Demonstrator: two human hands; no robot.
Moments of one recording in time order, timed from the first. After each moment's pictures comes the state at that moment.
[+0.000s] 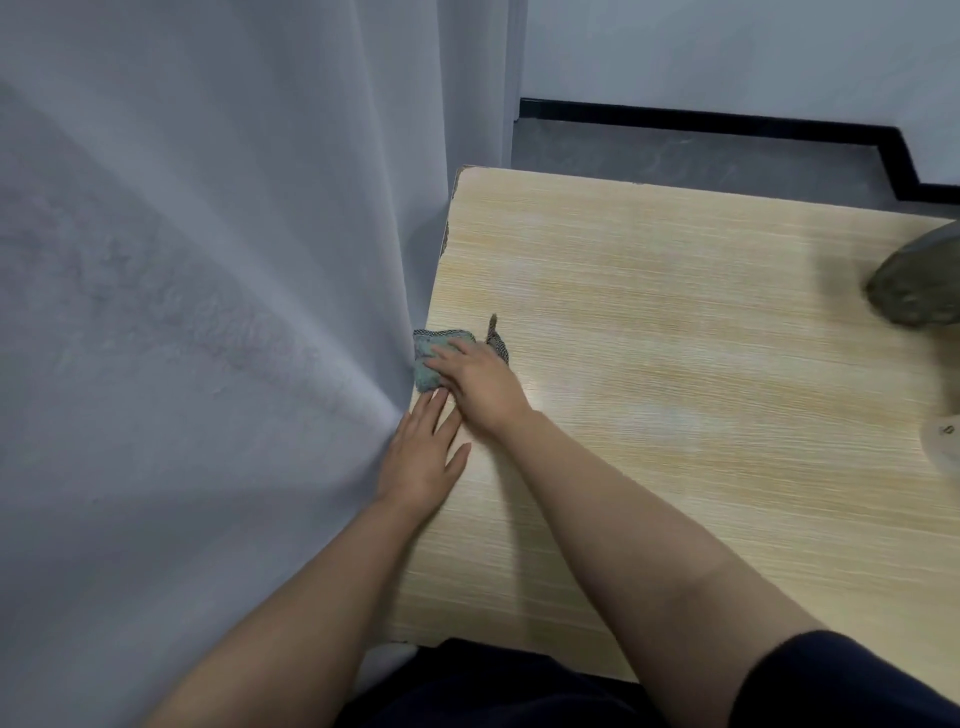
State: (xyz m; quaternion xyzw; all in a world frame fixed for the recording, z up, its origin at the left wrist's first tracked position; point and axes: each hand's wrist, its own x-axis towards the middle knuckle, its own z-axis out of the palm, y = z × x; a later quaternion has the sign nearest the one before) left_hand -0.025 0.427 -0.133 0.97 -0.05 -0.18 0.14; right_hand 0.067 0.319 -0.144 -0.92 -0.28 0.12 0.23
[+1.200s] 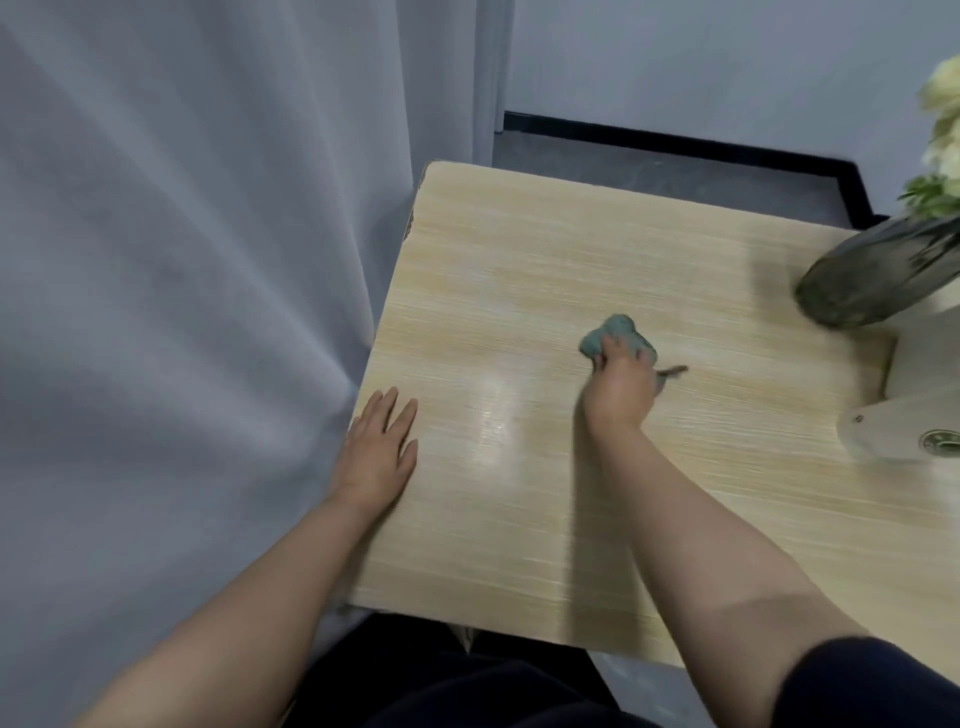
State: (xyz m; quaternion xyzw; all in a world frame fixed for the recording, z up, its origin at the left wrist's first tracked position) left_hand -0.061 0.412 -0.132 0.97 0.01 -0.18 0.17; right_hand 0.040 0.141 -0.147 -0.97 0.18 -0.01 0.16
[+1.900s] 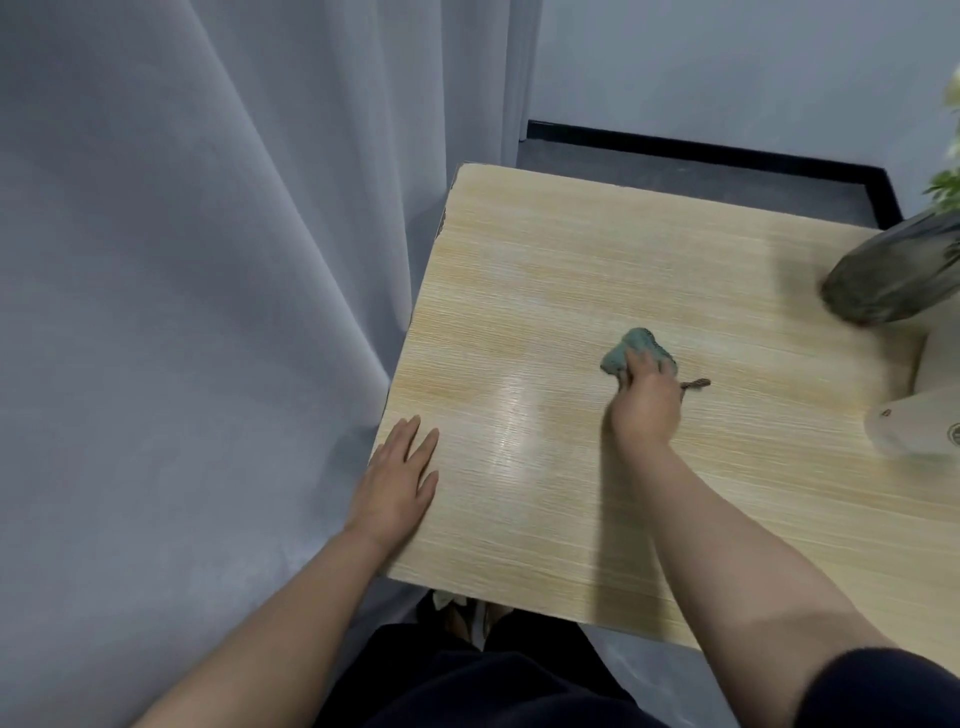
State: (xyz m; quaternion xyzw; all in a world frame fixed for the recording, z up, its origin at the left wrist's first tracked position) left_hand -0.115 0.421 -0.135 0.97 0.00 -0.18 0.18; right_hand 0.007 0.141 -0.141 -0.97 0.12 -0.05 0.22
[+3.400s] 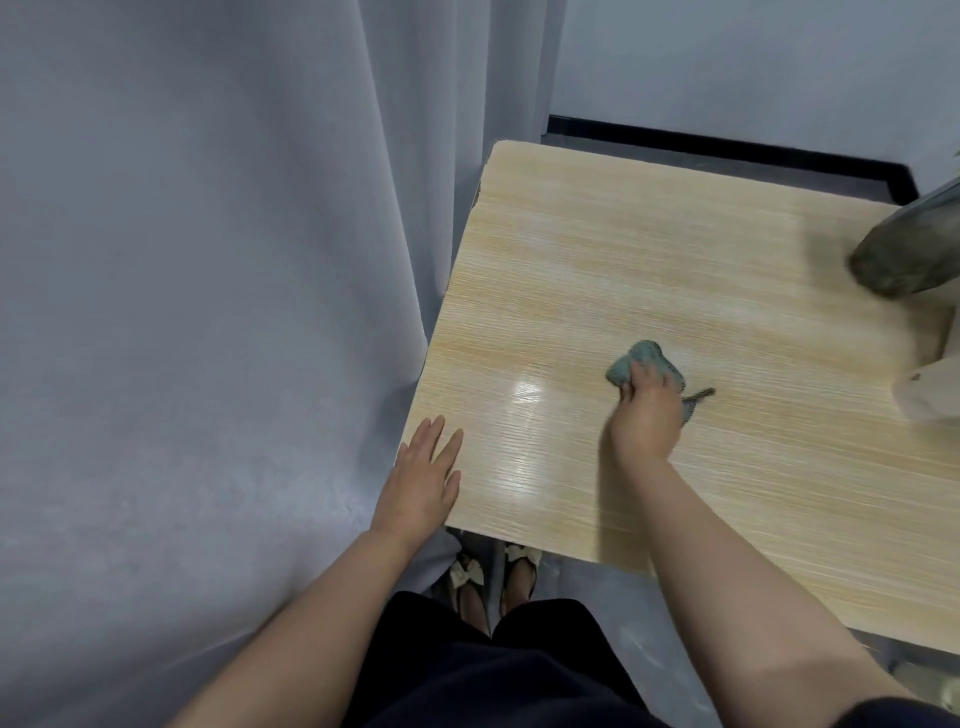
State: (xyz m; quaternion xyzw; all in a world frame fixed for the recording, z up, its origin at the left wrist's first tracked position) left_hand -0.175 0.430 -0.138 0.97 -0.02 -0.18 0.19; right_hand -0.065 0.174 -0.147 -0.96 0.18 -0.02 0.23
